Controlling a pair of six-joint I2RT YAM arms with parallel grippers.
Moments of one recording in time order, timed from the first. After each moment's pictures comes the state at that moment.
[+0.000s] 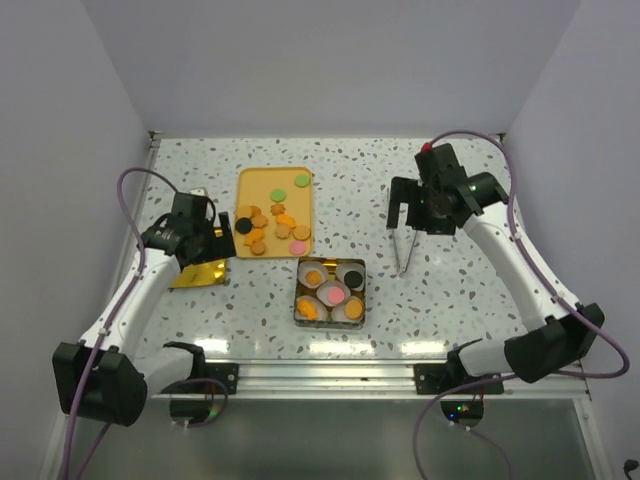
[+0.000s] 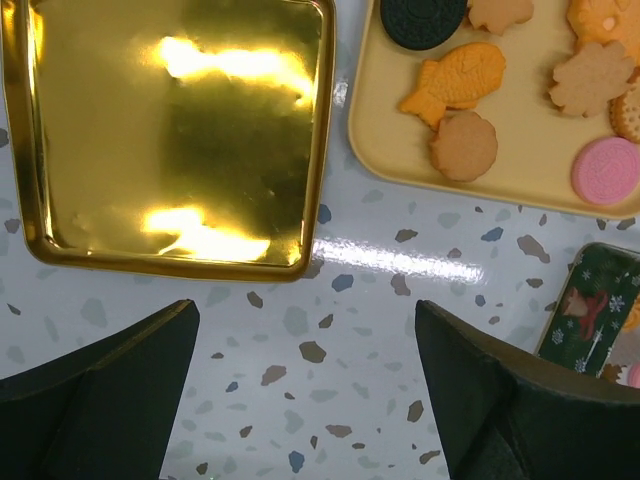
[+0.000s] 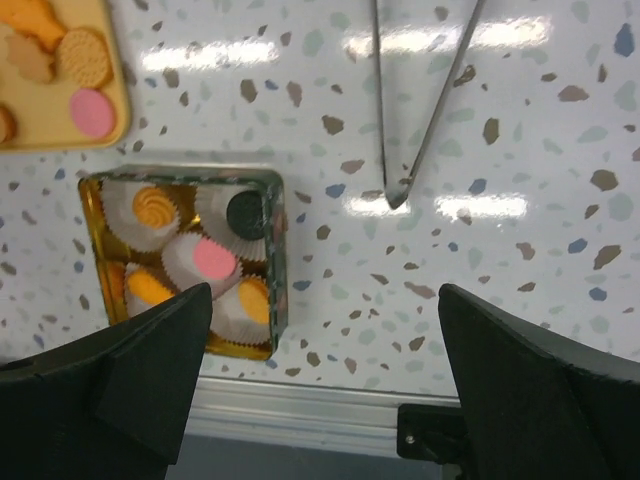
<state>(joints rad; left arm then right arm) -0.17 1.11 0.91 -0.79 -0.14 -0.38 0.38 1.40 1.49 -1.13 0.10 0.48</state>
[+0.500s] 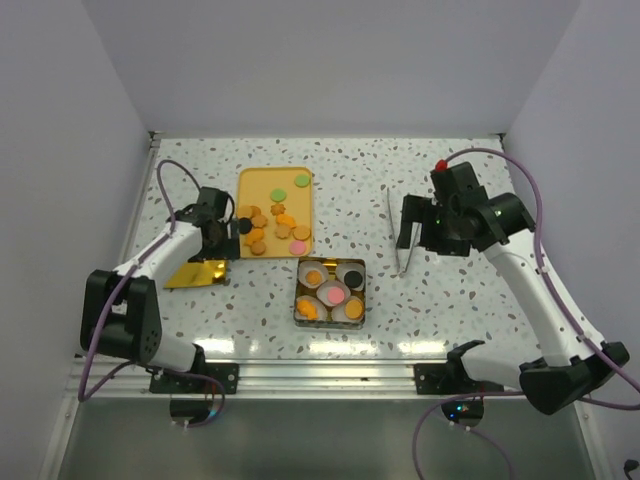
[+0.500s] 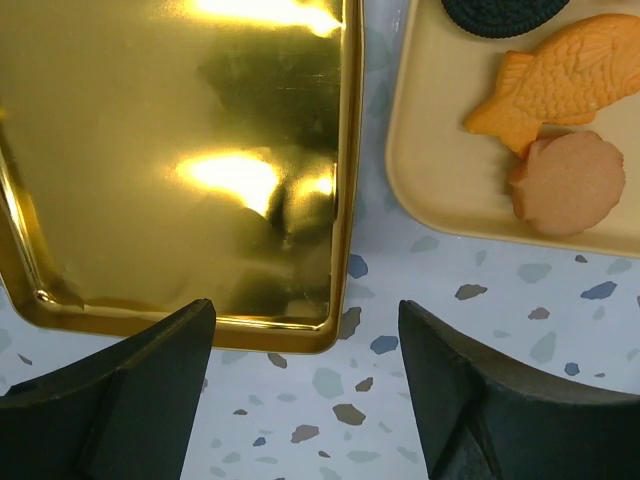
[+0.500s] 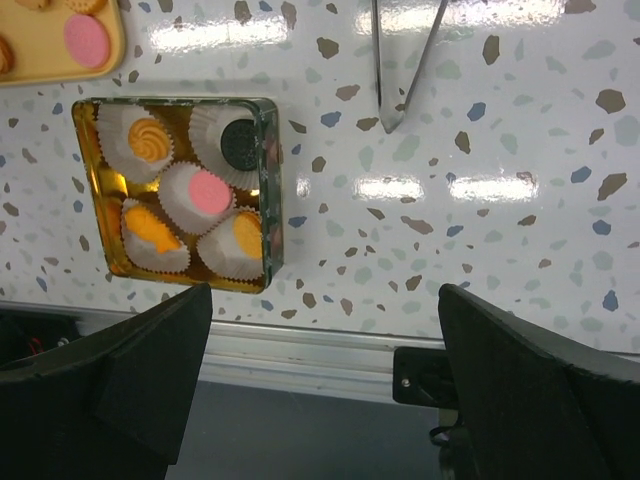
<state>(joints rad) -0.18 1.43 0.94 -0.68 -0.22 -0.28 0.41 1.21 1.43 -1.25 0.06 0.51</state>
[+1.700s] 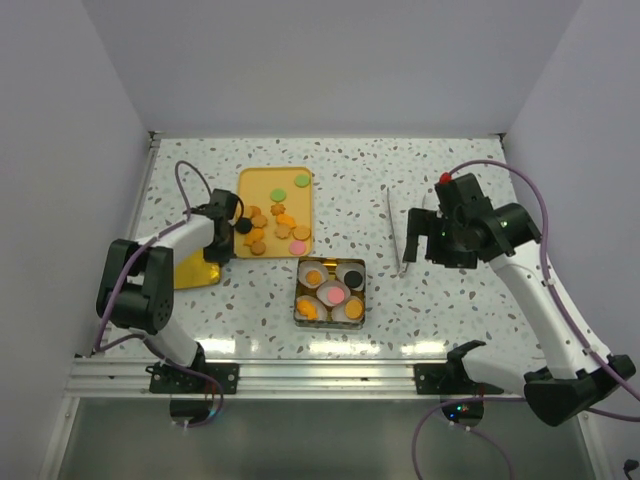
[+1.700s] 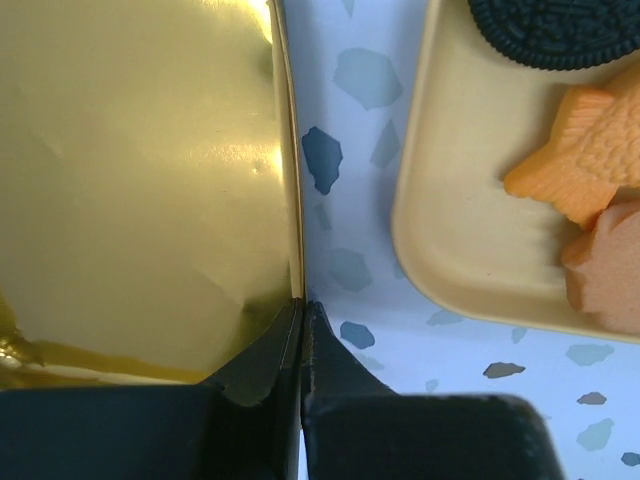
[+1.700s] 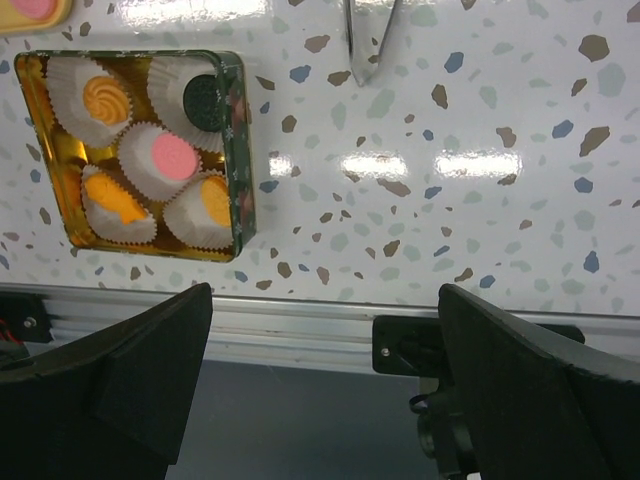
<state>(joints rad) -0.19 1.65 0.94 -0.56 -0.26 -0.25 0.41 1.14 1.36 -1.31 0.07 0.51</state>
